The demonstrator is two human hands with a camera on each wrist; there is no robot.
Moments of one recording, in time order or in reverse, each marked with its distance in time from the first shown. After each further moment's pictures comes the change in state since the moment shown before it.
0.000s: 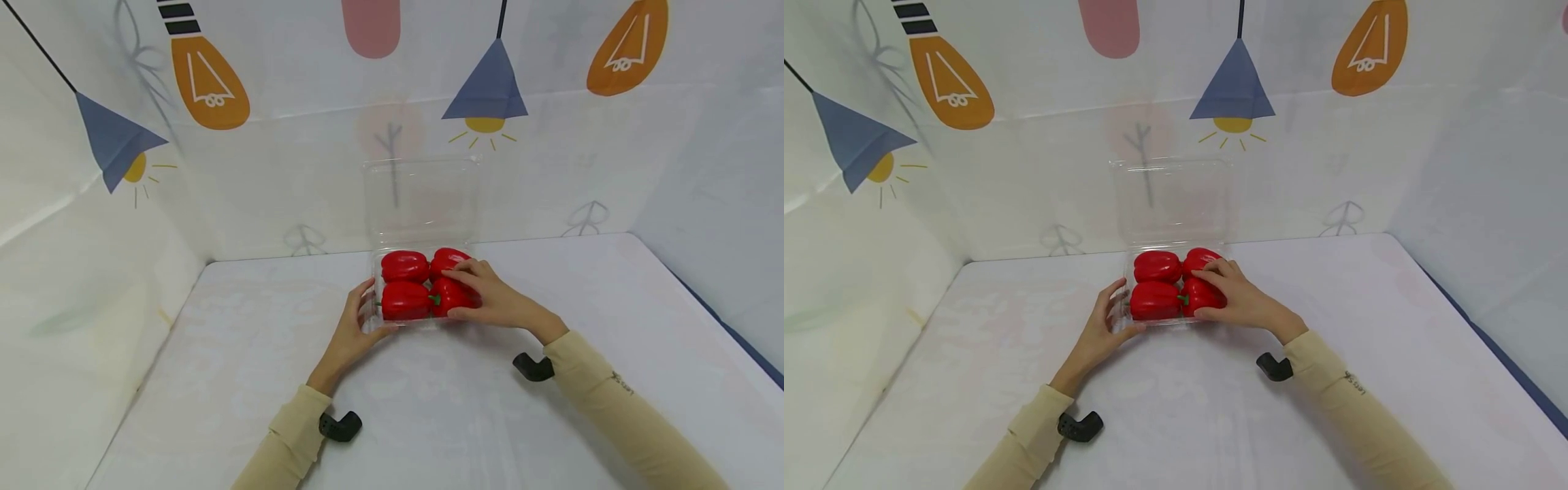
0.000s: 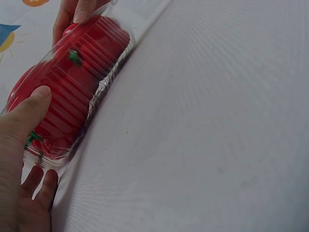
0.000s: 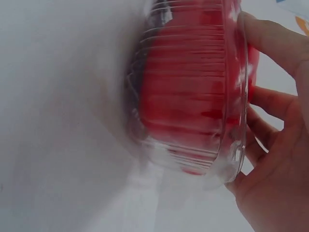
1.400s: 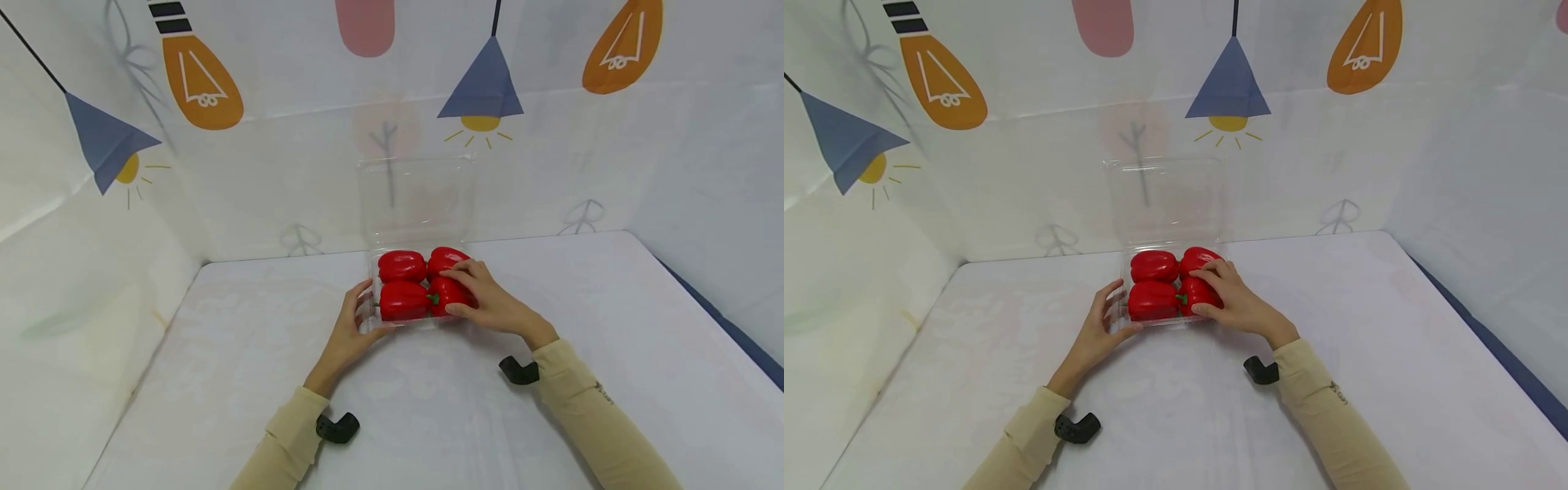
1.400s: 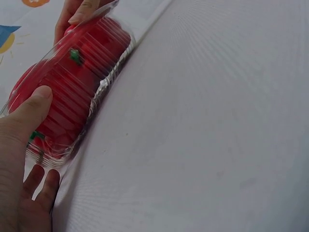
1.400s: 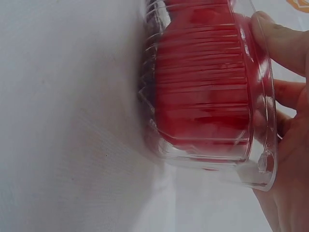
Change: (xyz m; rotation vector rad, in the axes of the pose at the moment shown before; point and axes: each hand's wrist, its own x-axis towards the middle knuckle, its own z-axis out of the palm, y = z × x) left_hand 0.000 0.000 0.001 -0.001 -0.002 0.019; right_hand -0.002 0.008 0.013 0.045 0.084 -0.040
